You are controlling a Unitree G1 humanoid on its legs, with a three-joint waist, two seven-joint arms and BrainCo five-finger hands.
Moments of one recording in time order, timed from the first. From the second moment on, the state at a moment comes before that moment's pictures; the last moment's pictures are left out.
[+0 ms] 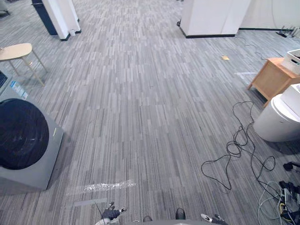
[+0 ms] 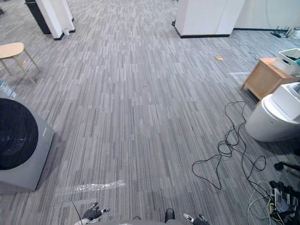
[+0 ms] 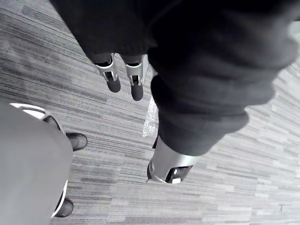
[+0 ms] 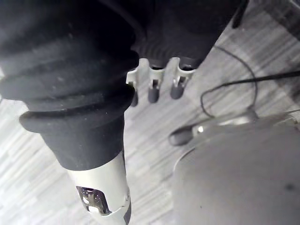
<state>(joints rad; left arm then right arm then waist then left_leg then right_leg) 0.11 0.05 0.19 1.09 -0.19 -0.10 0.01 0.11 -0.06 -0.37 1.16 0.19 -0.06 0.04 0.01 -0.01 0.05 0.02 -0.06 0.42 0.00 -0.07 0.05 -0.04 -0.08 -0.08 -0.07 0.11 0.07</state>
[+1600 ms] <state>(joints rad) 0.04 0.06 0.03 0.91 -0.02 -0.14 0.07 0.03 -0.03 -0.29 1.17 0.17 -0.08 0.03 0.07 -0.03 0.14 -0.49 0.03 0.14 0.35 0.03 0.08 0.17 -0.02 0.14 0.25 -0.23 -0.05</state>
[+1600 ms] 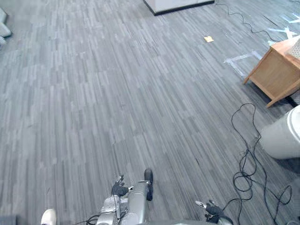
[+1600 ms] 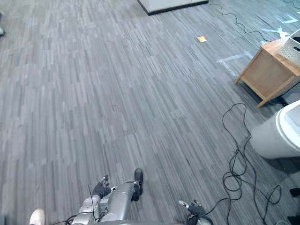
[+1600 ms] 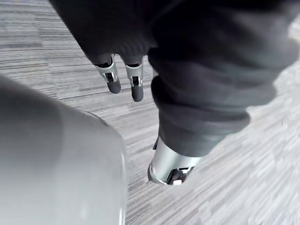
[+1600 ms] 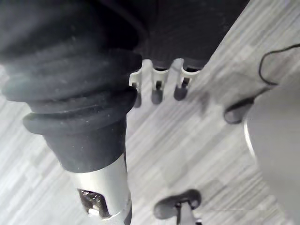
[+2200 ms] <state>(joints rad) 0.10 0.01 0.23 1.11 -0.03 -0.09 0.07 0.13 -0.02 -0.43 1.08 0.31 -0.08 0.03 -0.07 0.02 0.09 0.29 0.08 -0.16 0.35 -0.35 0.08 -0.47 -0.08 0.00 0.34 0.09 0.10</state>
